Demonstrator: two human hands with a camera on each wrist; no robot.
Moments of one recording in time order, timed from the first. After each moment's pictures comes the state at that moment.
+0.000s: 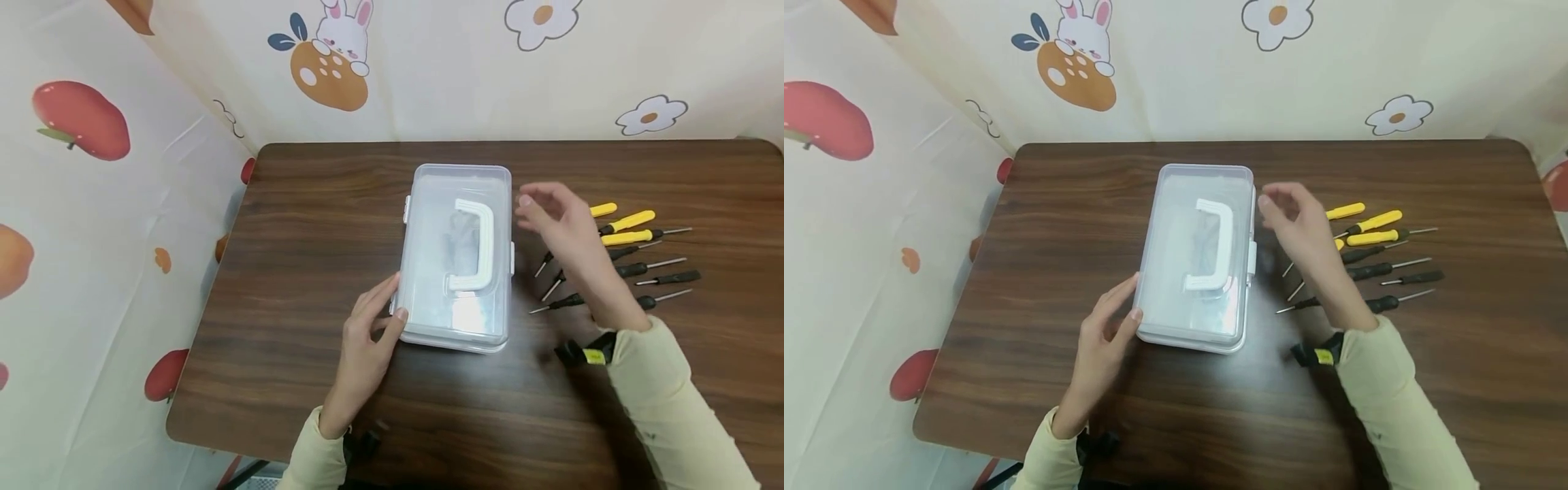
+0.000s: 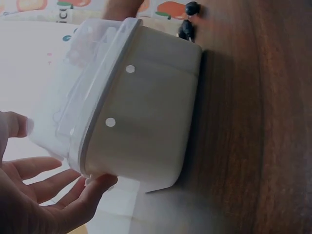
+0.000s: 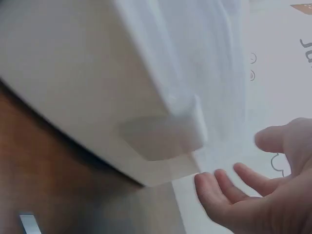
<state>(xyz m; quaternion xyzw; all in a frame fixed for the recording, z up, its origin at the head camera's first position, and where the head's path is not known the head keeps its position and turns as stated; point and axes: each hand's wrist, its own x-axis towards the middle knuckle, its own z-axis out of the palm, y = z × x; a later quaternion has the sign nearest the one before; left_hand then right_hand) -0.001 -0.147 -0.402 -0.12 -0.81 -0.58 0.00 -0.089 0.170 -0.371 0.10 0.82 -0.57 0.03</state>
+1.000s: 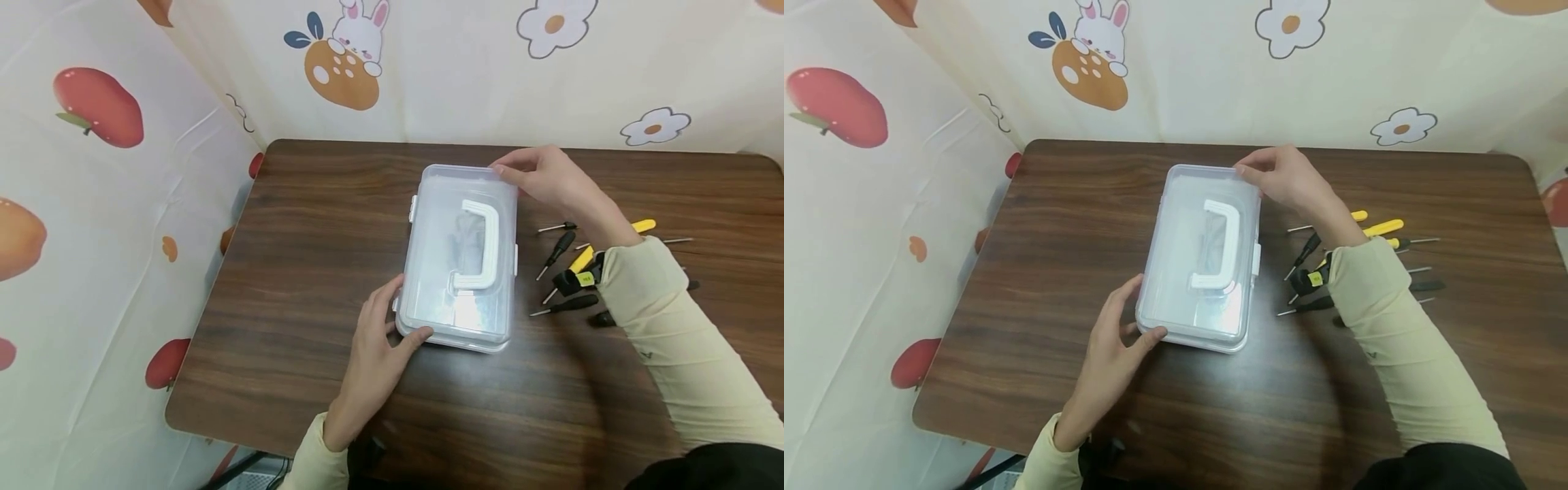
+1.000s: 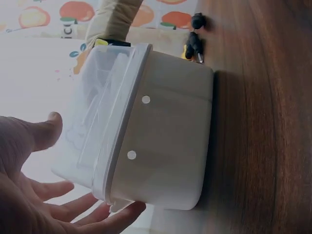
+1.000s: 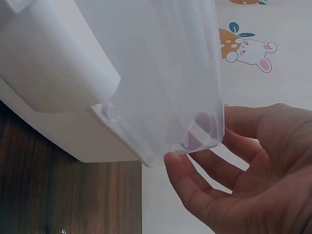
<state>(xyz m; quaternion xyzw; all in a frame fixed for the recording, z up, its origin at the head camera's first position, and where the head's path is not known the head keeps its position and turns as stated) 0.017 -0.137 -0.384 -0.07 -0.85 -0.52 -0.06 -0.171 0.165 -0.319 0.04 0.90 -0.39 0.19</state>
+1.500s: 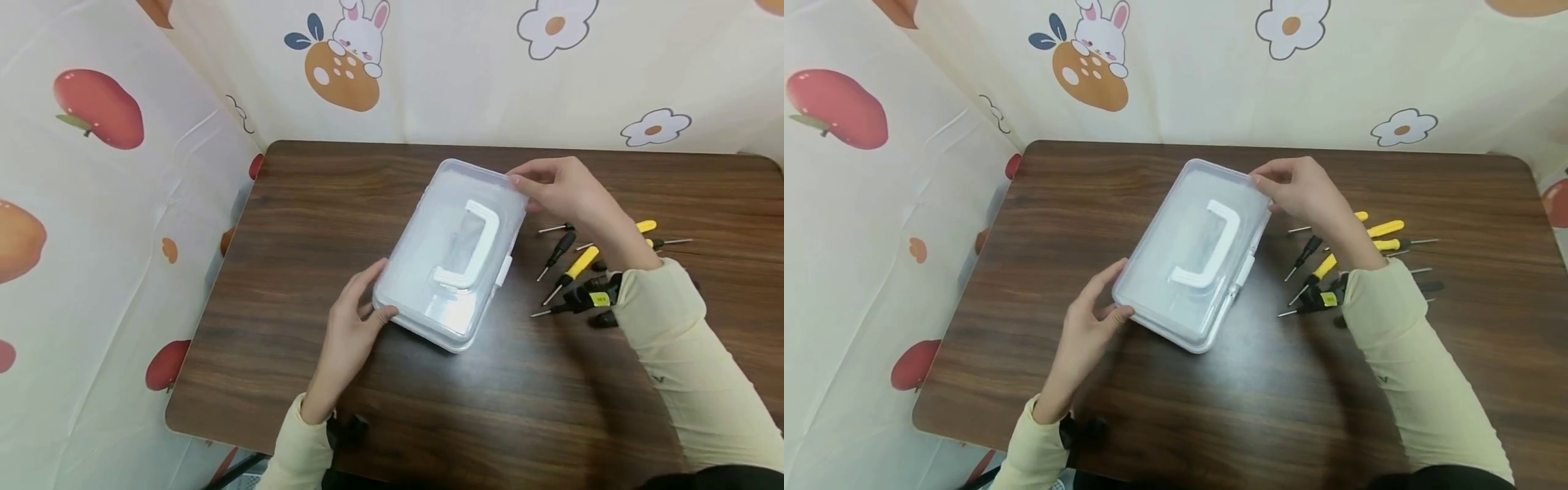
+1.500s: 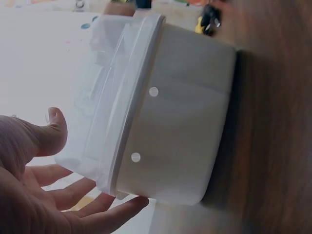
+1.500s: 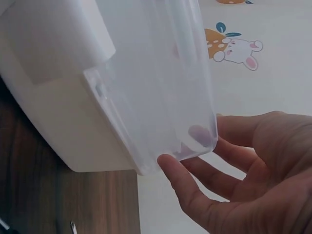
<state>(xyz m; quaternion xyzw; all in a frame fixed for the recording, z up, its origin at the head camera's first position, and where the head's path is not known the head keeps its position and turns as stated) -0.019 -0.169 -0.384 -0.07 -0.81 -0.58 -0.05 -0.148 0.176 -0.323 0.06 0.89 -0.43 0.17</state>
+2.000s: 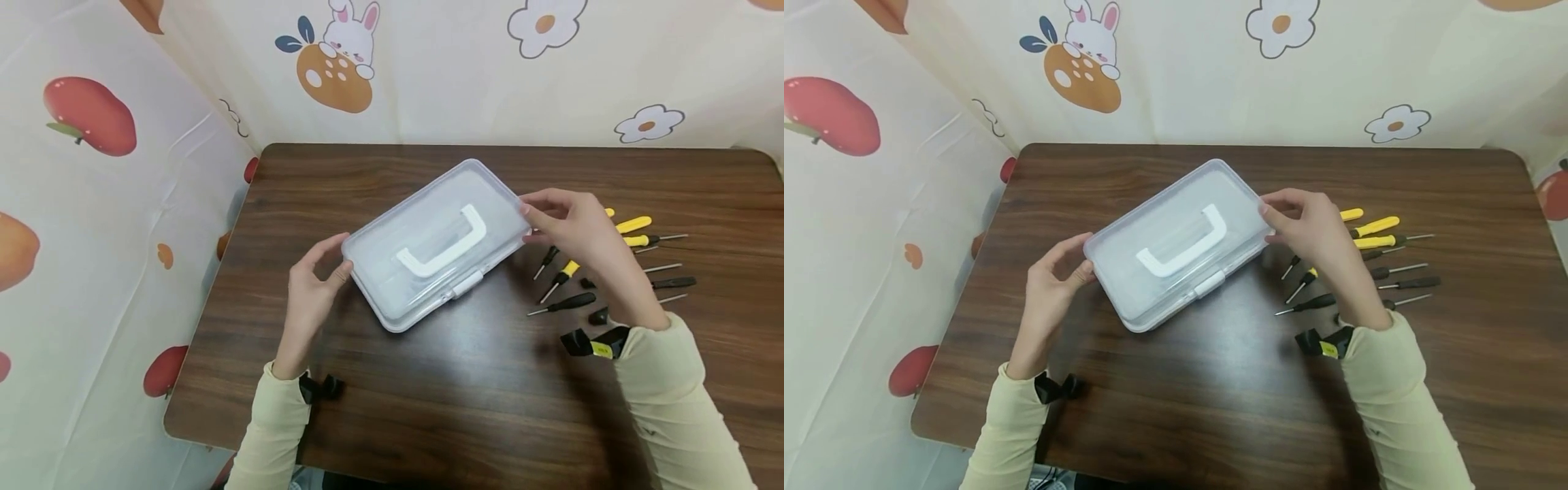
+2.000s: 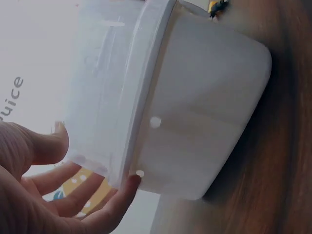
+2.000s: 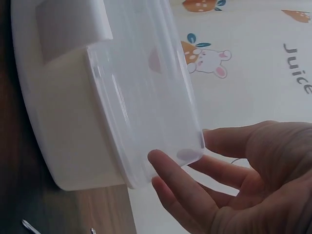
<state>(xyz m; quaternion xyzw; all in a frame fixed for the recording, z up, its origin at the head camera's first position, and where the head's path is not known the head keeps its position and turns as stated) -0.076 -0.203 -0.382 -0.02 -0.82 -0.58 0.01 -0.091 0.177 -0.333 0.08 0.85 -0.50 0.12</state>
